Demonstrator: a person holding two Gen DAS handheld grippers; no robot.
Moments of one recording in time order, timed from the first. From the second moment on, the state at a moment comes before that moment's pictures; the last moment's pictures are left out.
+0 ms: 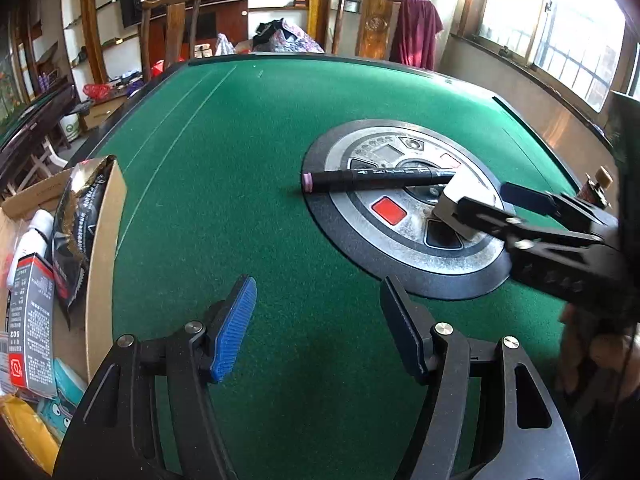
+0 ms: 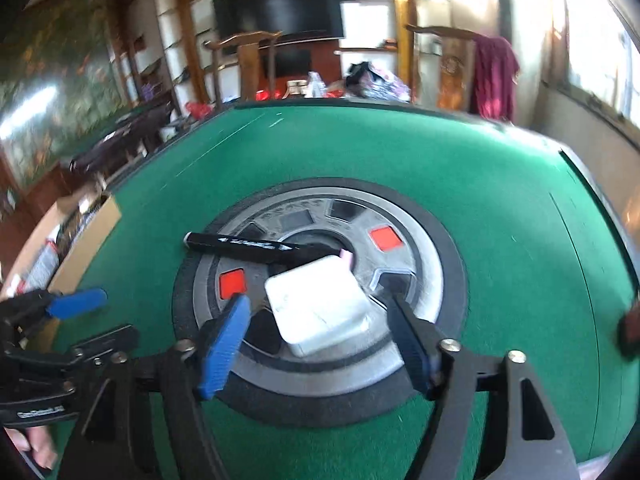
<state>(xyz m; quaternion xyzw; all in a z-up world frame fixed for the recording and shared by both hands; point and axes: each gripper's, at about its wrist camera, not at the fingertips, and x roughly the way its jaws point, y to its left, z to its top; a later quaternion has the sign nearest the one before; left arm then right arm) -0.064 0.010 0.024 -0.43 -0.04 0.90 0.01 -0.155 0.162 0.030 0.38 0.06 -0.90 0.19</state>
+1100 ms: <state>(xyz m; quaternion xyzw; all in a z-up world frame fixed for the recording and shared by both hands) -0.170 0.067 0.033 -0.45 0.19 0.86 0.12 -0.092 0.216 0.031 0.45 -0.04 -0.87 0.18</state>
